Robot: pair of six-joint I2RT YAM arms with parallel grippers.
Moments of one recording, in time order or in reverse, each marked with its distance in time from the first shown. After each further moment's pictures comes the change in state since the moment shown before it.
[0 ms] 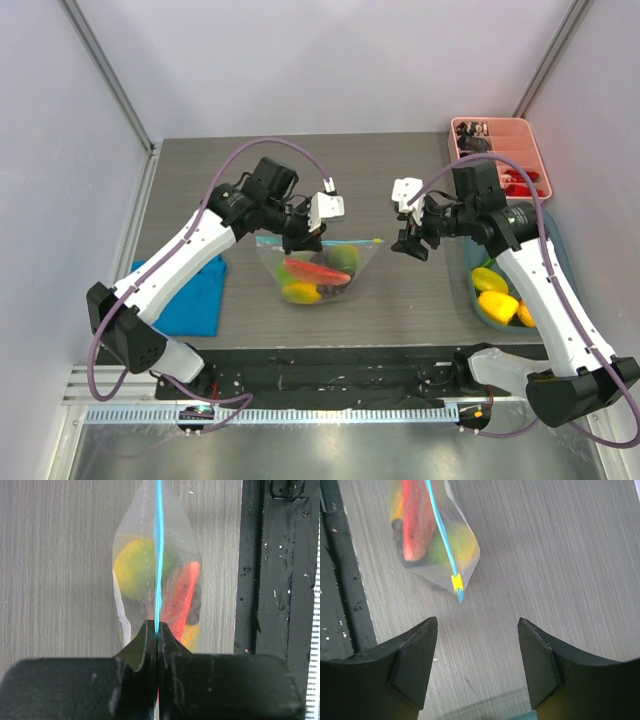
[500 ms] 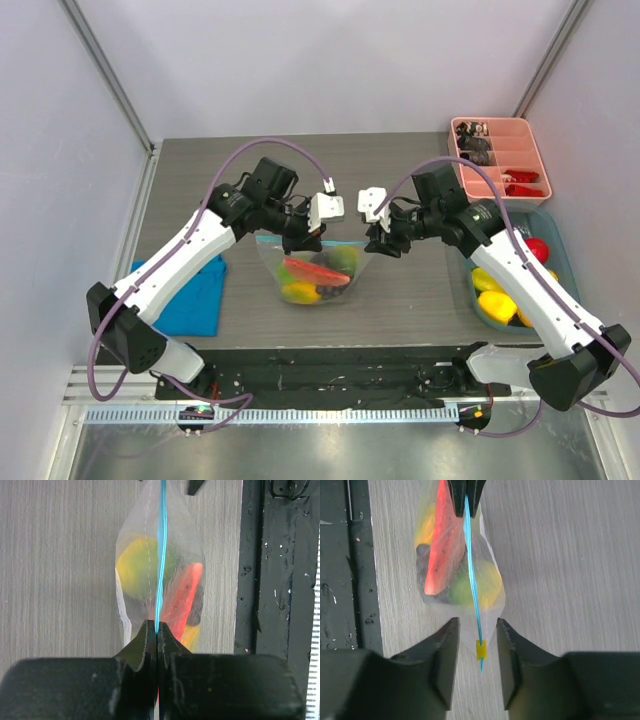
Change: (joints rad) left arm -0.003 0.000 -0.002 0.000 0.000 0.002; right arm 0.198 0.084 -0.003 0.104 0.020 0.068
